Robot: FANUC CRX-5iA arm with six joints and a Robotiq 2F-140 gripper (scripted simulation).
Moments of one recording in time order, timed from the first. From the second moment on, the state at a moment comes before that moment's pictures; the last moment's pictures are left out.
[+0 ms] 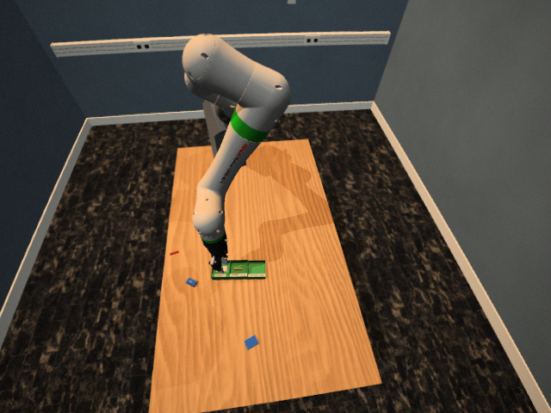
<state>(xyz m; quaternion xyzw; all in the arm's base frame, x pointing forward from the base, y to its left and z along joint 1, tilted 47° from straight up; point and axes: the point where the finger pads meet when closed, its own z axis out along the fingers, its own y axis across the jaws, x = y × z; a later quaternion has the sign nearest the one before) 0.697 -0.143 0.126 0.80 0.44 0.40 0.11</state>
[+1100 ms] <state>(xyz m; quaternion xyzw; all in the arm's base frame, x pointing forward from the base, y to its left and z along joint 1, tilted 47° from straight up) 0.710 -0.300 0.112 0.83 0.40 0.39 0.08</state>
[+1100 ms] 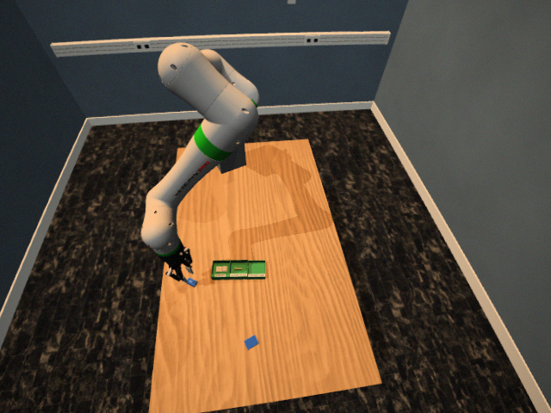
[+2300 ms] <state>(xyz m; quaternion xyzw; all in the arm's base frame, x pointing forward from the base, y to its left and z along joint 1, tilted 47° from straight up) 0.744 -0.289 0.079 0.83 0.40 0.39 0.08</state>
